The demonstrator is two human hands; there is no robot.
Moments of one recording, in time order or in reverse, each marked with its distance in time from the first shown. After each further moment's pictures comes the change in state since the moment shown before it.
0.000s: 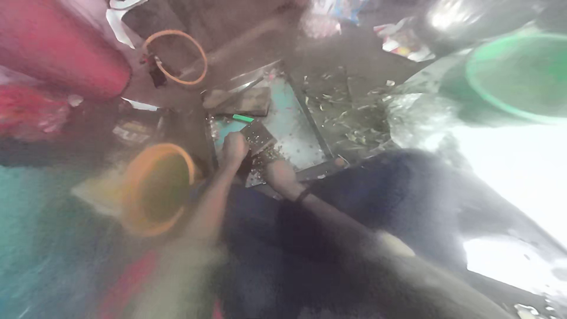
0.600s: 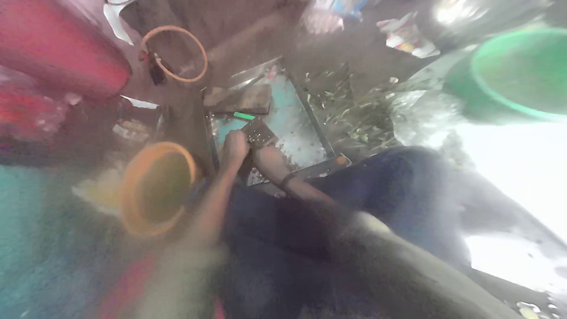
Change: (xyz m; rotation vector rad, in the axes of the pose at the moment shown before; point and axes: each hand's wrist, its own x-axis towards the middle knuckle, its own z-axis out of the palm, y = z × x) left_hand 0.010 -0.001 0.004 0.047 -0.019 0.006; right_hand 0.039 -0.027 -0.006 0.030 0.038 -0.018
